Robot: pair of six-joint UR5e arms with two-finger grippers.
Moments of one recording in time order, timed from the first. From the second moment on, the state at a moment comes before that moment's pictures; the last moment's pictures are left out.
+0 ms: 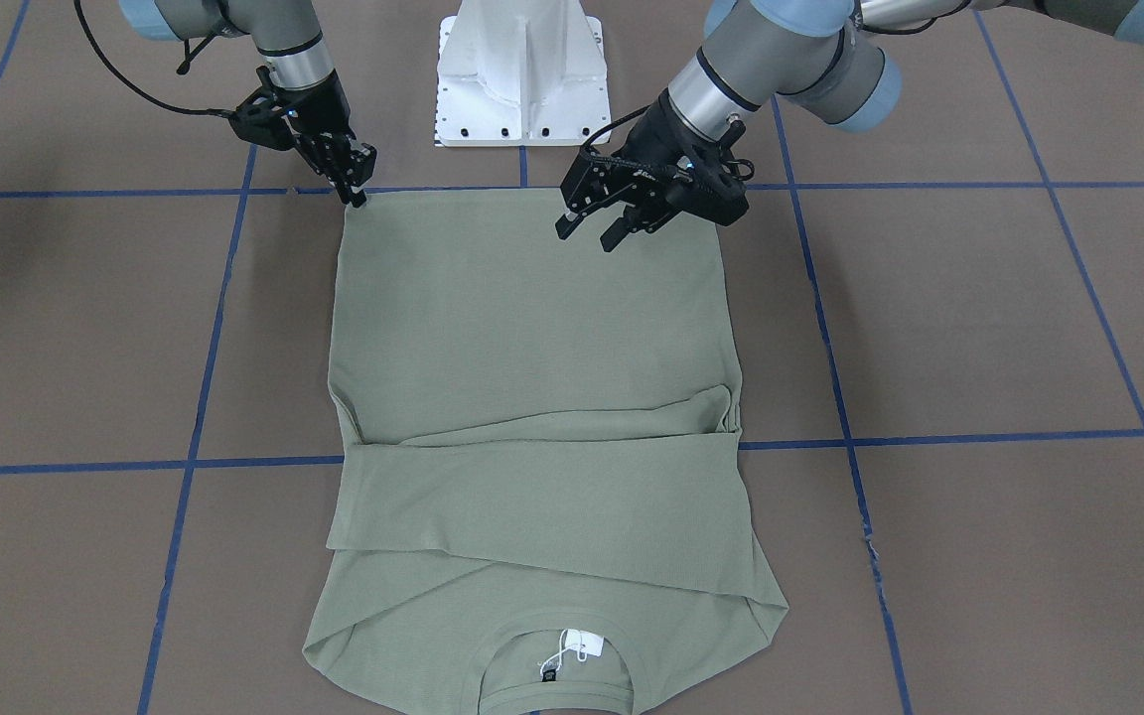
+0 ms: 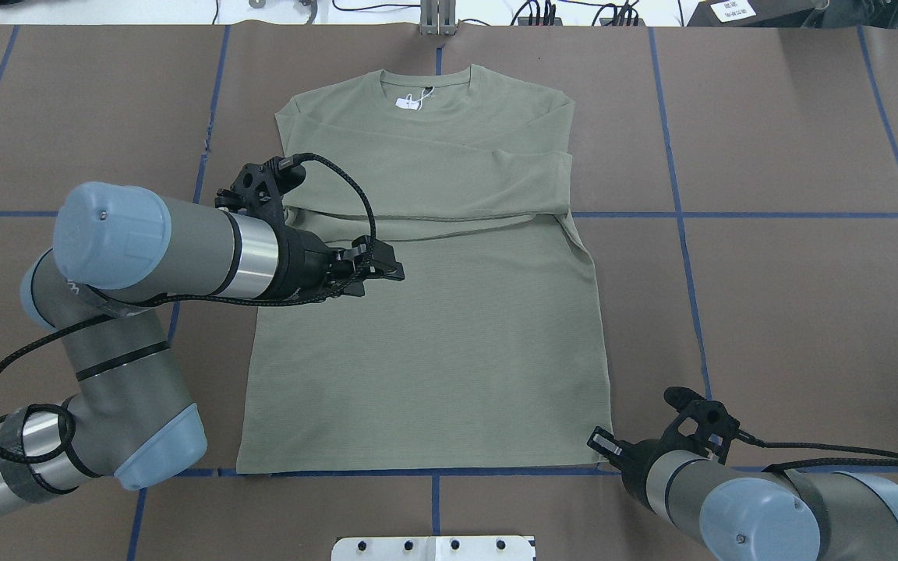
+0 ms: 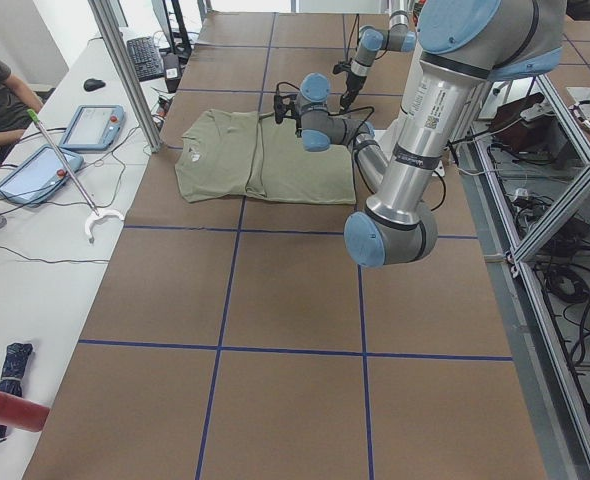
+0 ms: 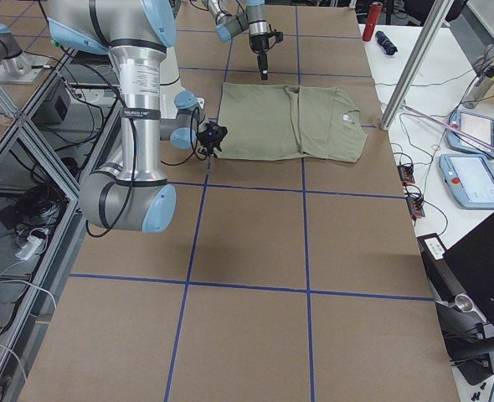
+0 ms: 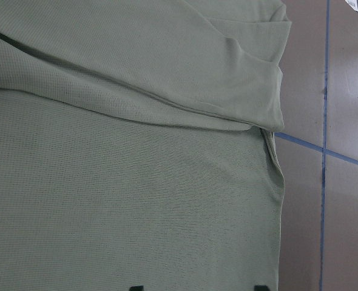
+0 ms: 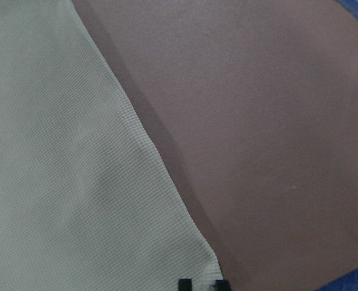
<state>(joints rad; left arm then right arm) -0.56 -2.03 -1.85 -2.23 -1.91 -1.58 0.07 -1.57 2.07 -1.17 1.35 2.07</state>
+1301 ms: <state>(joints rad) -0.38 -1.82 -2.04 -1.94 -1.66 -1.65 0.06 -1.65 2.16 -1.17 1.39 2.07</state>
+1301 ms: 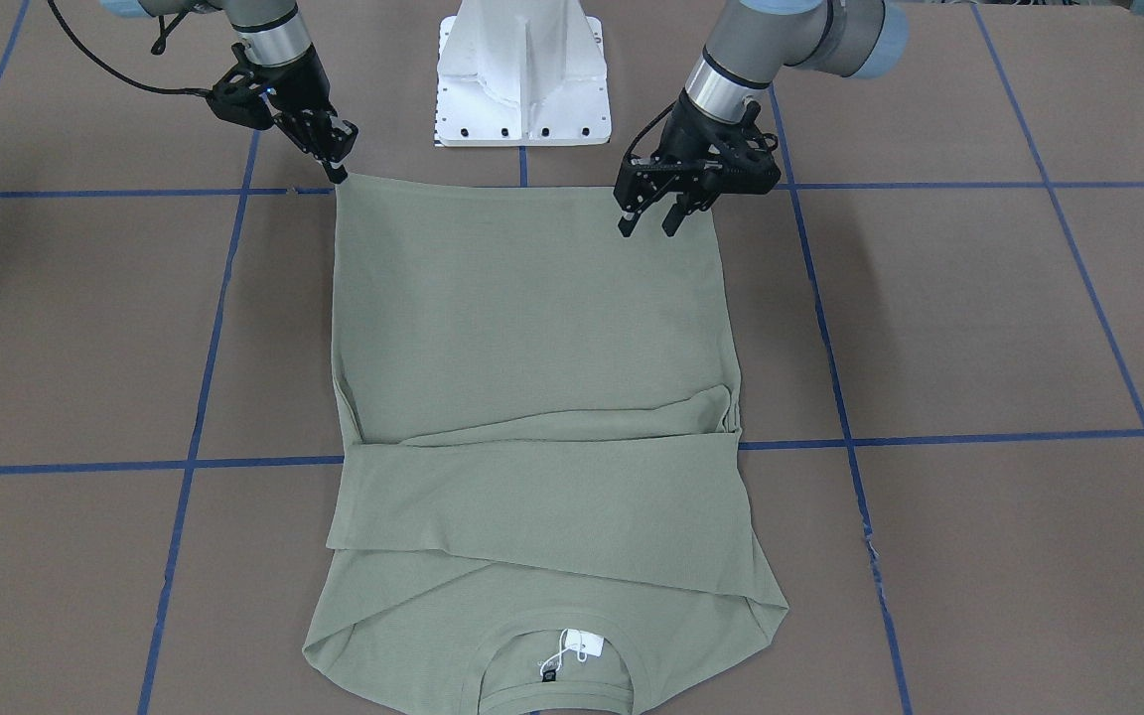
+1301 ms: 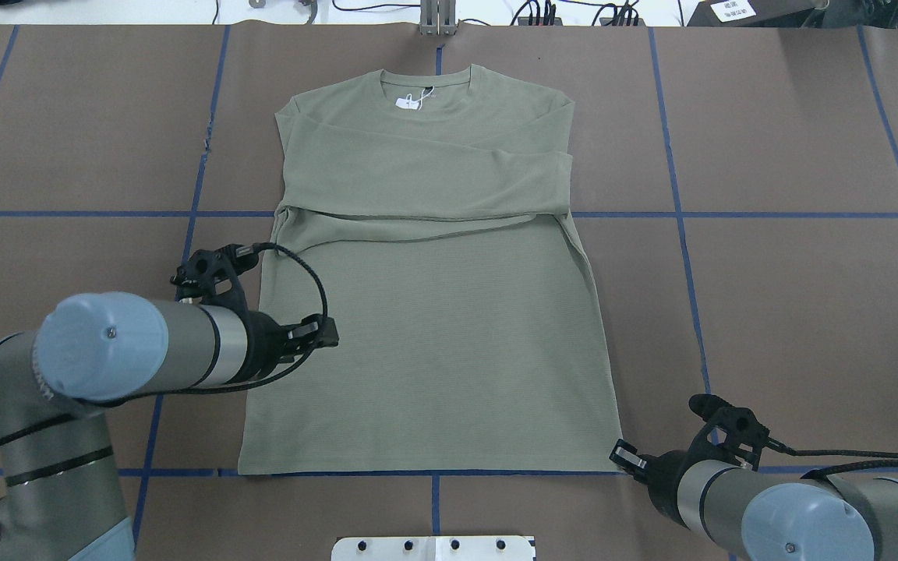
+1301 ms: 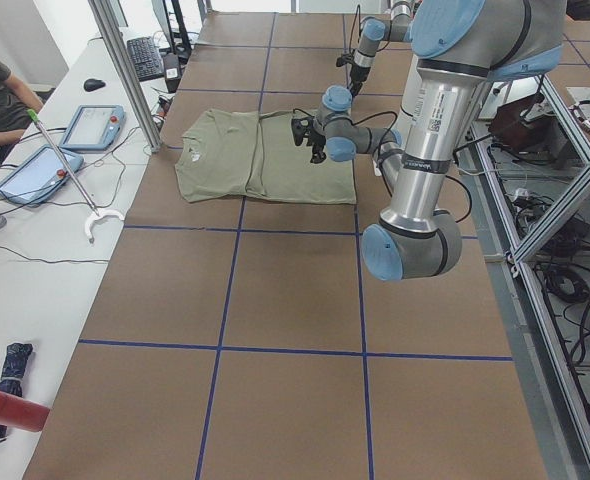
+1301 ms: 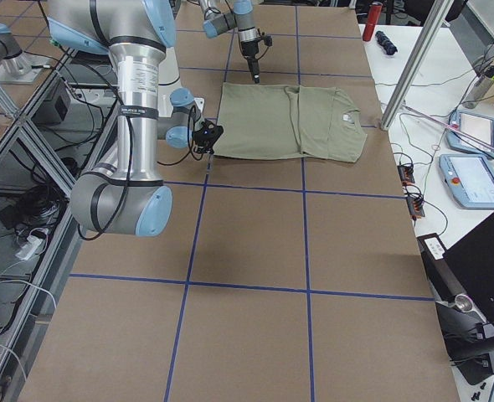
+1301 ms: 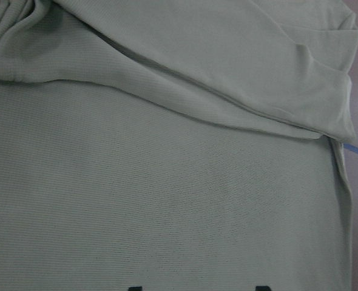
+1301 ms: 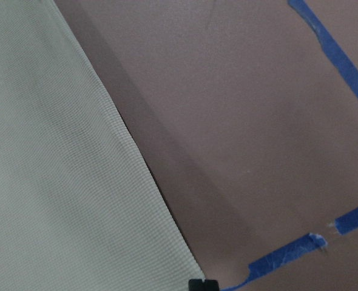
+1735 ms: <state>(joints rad) -0.27 -1.68 -2.08 -1.91 -1.57 -1.77 0.06 -1.65 2.16 -1.17 1.39 2.07</state>
